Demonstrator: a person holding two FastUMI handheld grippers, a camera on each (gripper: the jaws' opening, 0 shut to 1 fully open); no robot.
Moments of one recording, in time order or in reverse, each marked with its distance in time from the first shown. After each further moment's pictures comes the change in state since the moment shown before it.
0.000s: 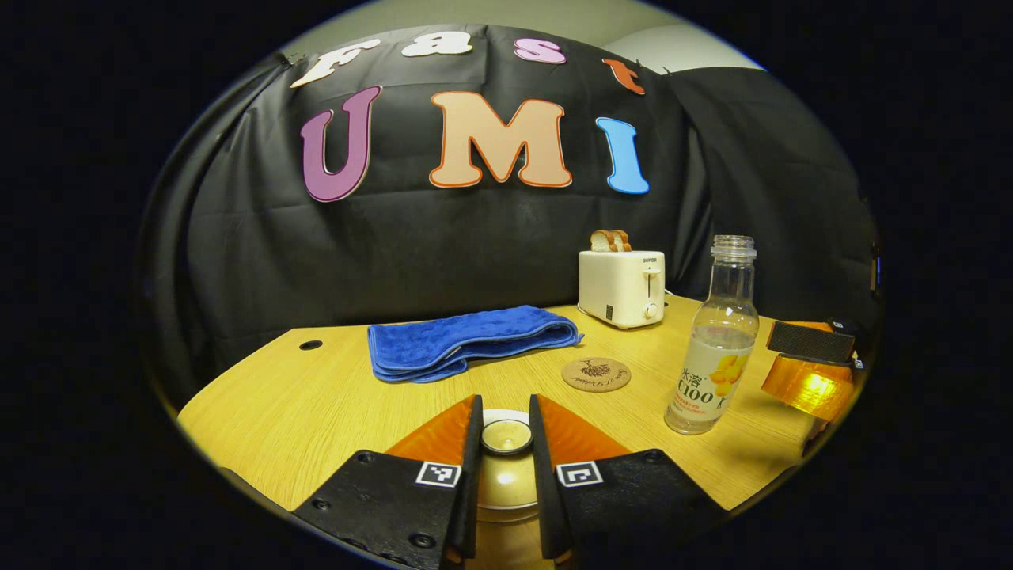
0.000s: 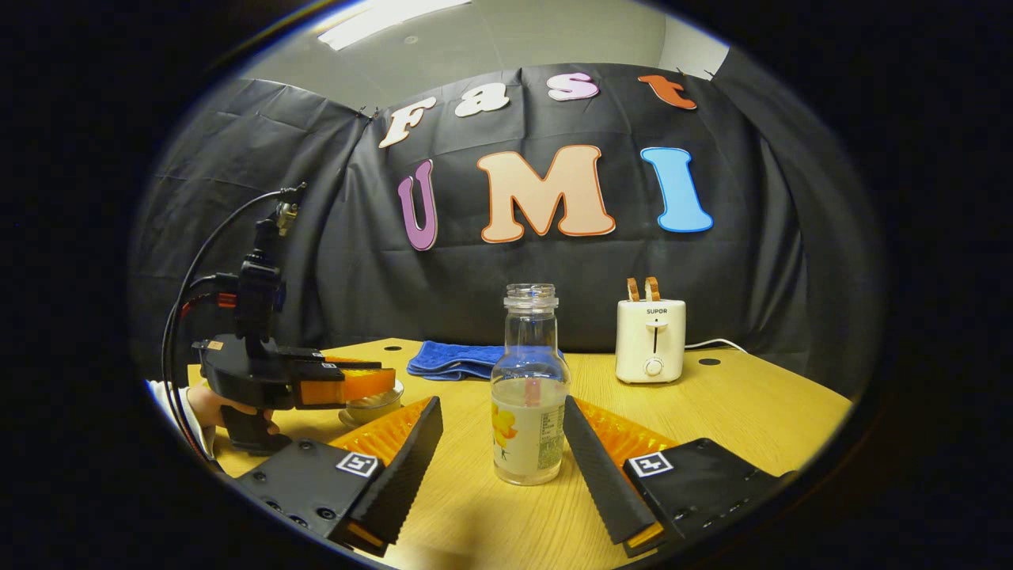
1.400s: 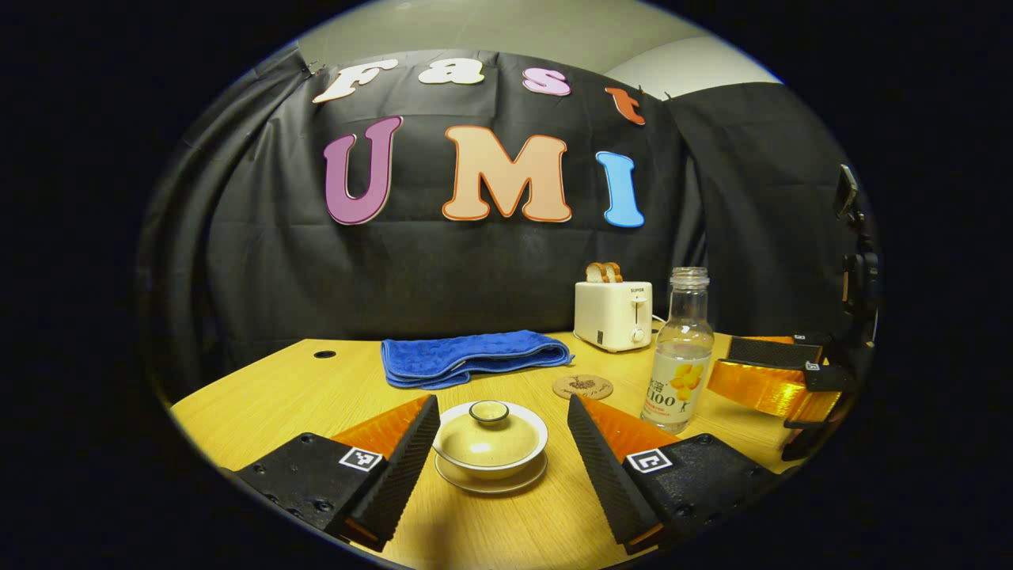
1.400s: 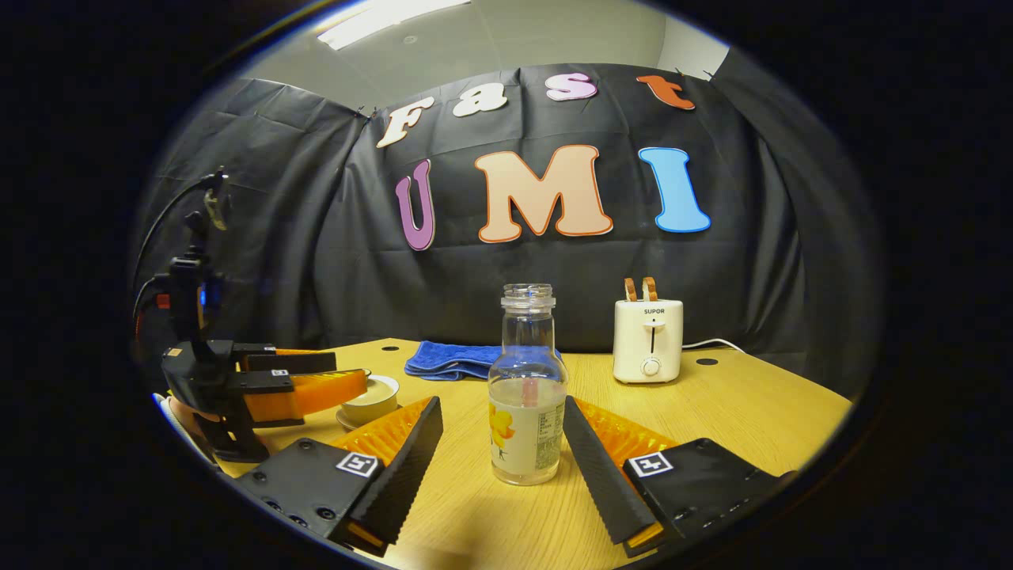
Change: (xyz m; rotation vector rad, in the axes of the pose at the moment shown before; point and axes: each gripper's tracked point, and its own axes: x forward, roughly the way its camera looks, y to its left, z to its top) left arm -0.041 -0.005 0.011 -0.031 -0.097 0.014; right arm 0.002 -0.002 -0.001 0.000 -0.002 -0.007
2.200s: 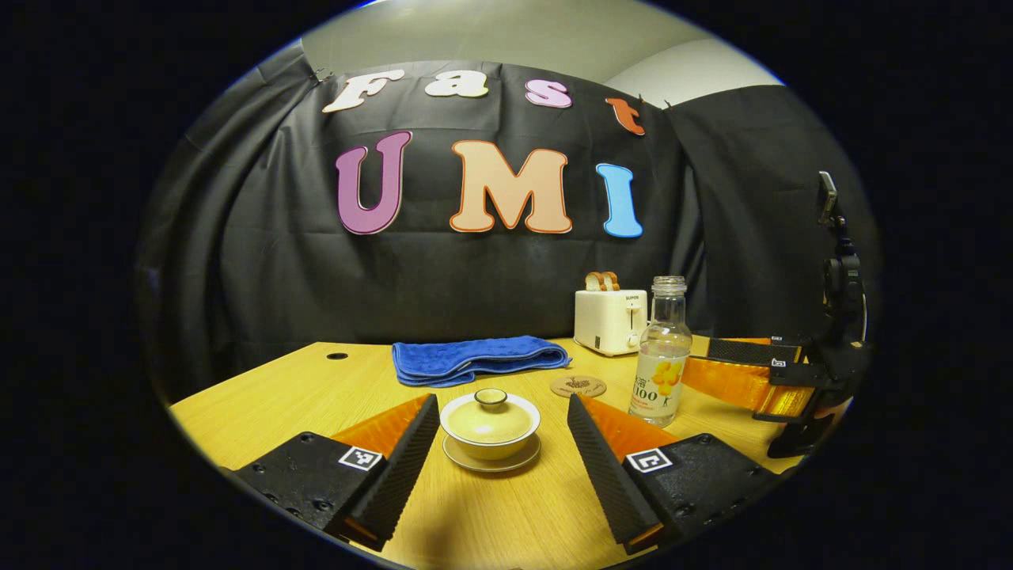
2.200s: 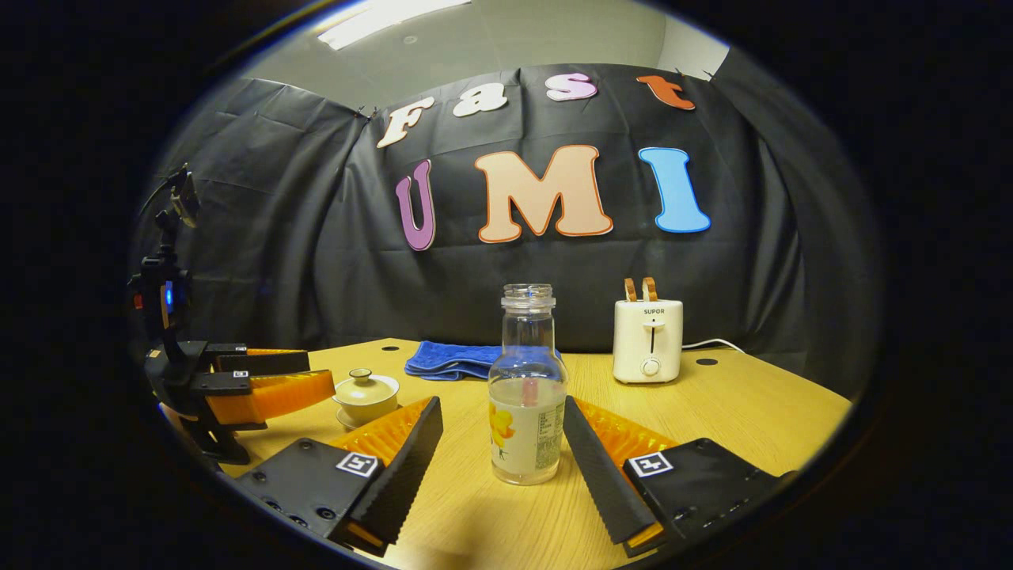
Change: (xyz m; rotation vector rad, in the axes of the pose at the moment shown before) left arm -0.044 -0.004 0.007 -0.002 -0.063 0.023; right arm -0.001 0.000 0.000 -0.001 -0.001 -0.002
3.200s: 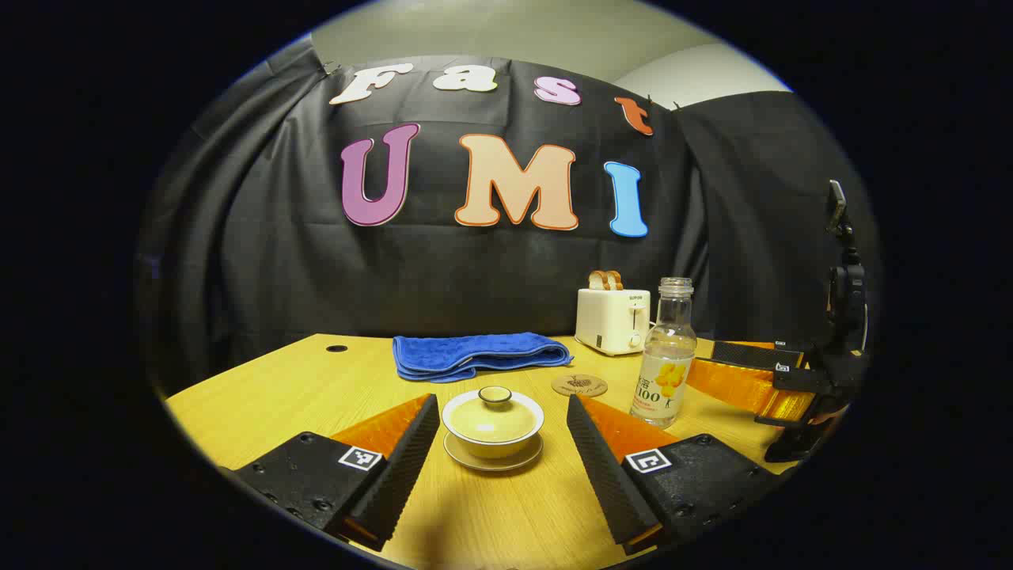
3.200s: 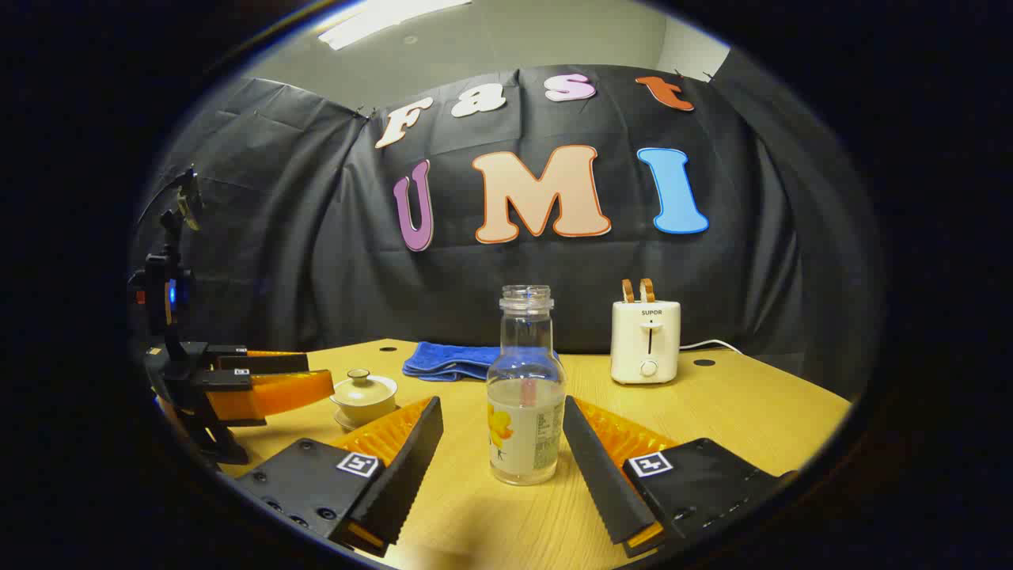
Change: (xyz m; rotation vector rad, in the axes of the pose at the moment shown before) left arm 0.005 0.006 -0.002 -0.017 0.015 0.004; right arm 0.002 -0.003 0.000 0.001 0.000 -0.009
